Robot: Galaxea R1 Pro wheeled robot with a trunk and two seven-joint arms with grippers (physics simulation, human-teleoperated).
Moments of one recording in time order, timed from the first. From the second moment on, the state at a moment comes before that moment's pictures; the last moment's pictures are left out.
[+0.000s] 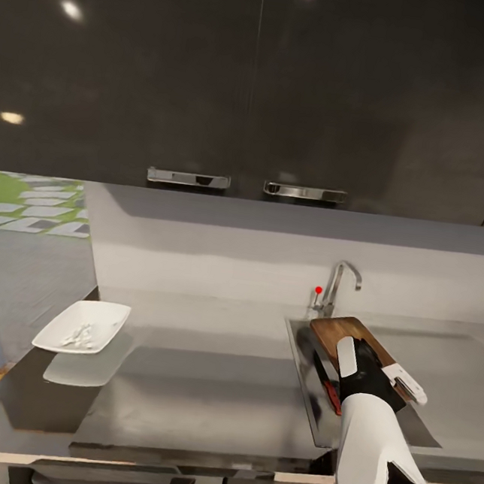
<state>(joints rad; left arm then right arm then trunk) -0.07 -0.06 0.01 0.08 0.12 -0.11 0.03 -0.88 0.15 -0.66 -0.74 -0.13 0.32 -1.11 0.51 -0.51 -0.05</state>
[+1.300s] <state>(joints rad) -0.07 -0.05 0.01 0.08 0.12 -0.10 -0.02 -0.88 0.14 -0.70 -0.71 -0.13 0.32 -1.10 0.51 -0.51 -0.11</state>
